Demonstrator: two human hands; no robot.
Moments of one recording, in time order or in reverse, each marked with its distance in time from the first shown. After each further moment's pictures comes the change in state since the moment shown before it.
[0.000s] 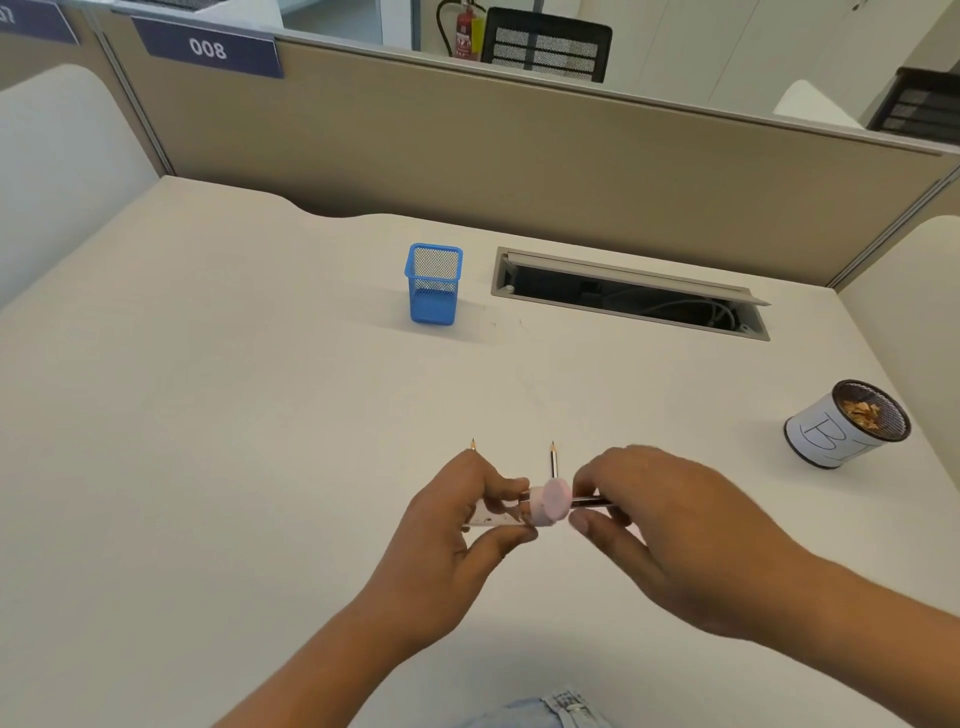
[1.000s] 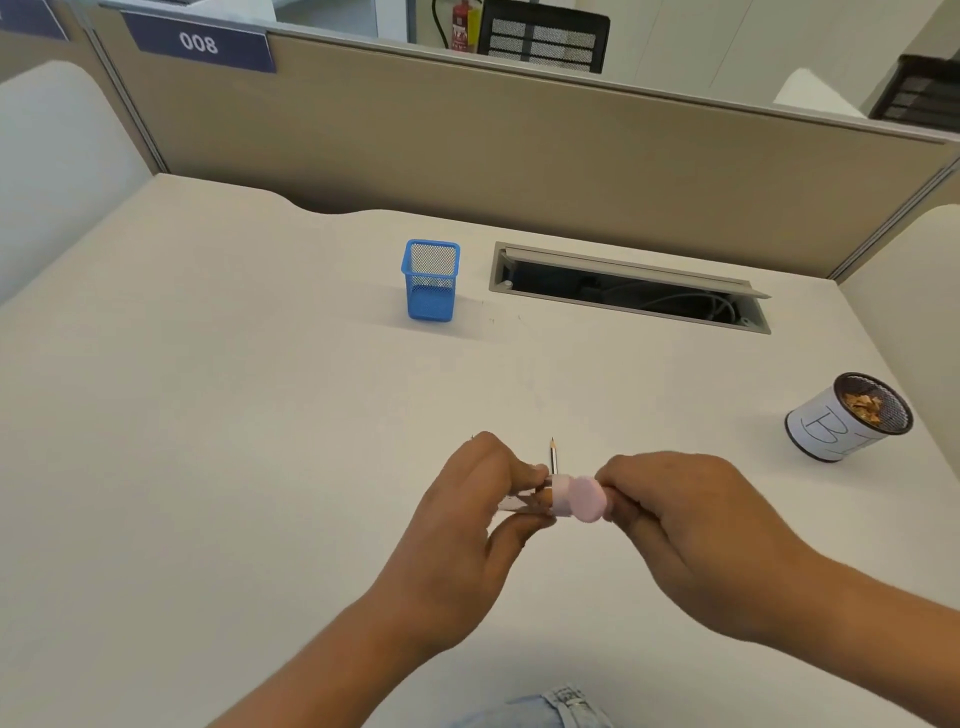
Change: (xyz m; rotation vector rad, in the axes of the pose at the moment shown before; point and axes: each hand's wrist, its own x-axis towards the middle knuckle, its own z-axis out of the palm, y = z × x) left_hand 0.010 0.015 0.006 0.137 0.040 0.215; right_hand -0.003 -0.001 -0.004 0.126 0.118 0.049
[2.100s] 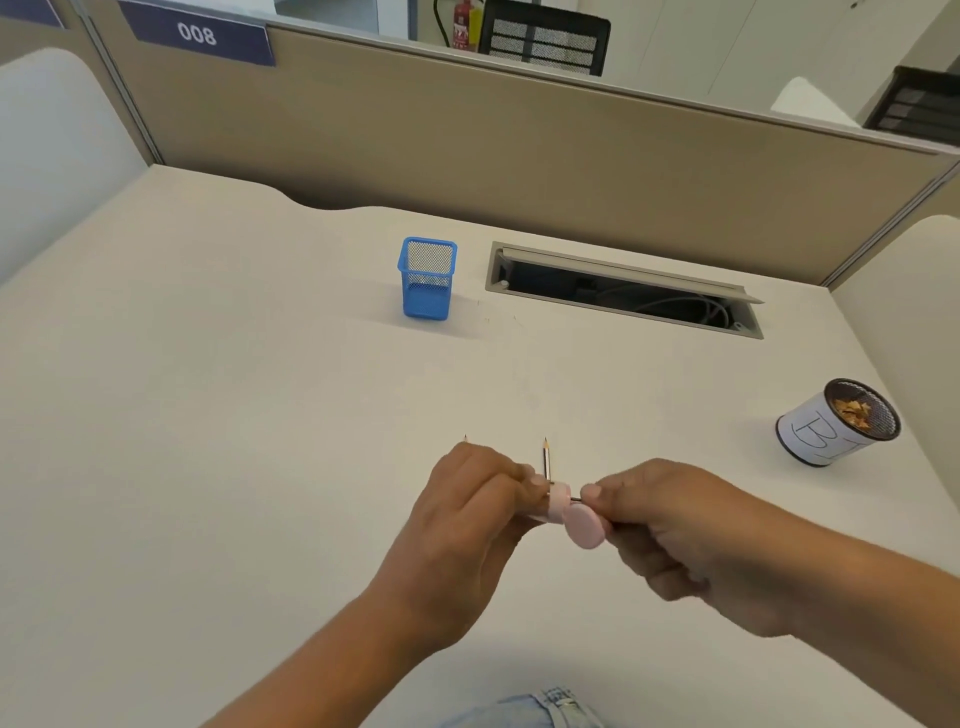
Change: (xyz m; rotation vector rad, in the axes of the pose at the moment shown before) left_hand -0.001 -0.008 0.009 0.156 0.064 0.237; right_hand 0.014 -0.003 -0.004 1.022 -0.363 0.786
